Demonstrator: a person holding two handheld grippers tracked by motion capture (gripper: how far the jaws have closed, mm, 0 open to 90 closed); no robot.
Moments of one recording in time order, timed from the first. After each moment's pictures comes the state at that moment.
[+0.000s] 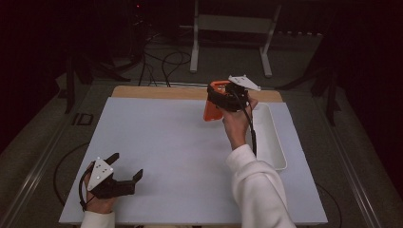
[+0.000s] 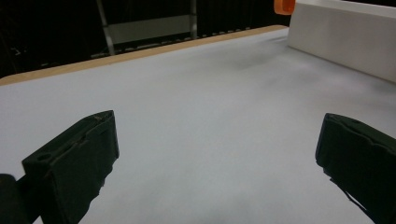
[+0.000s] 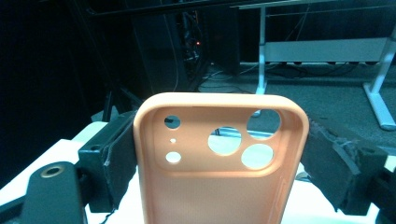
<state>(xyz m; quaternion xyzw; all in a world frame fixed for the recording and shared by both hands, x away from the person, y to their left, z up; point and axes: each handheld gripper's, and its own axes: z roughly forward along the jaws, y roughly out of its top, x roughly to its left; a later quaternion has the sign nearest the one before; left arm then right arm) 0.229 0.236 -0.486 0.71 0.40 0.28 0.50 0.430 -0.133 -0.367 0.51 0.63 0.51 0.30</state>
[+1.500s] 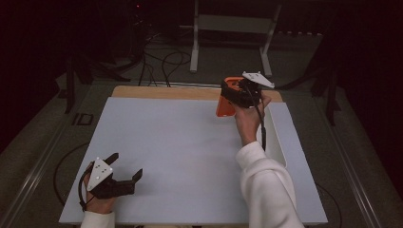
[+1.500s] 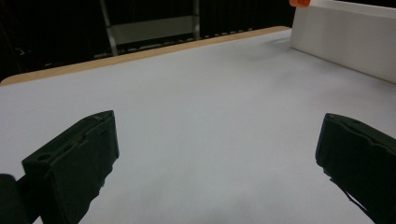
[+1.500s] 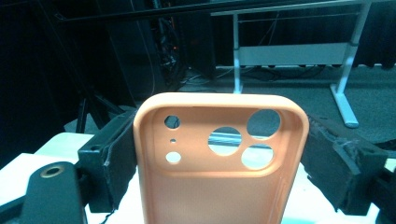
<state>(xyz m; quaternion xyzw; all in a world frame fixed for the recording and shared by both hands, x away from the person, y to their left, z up) 0.228 0.237 -0.486 0.71 0.40 0.28 0.50 0.438 -0.167 -0.361 0.53 0.61 0.49 0.33</state>
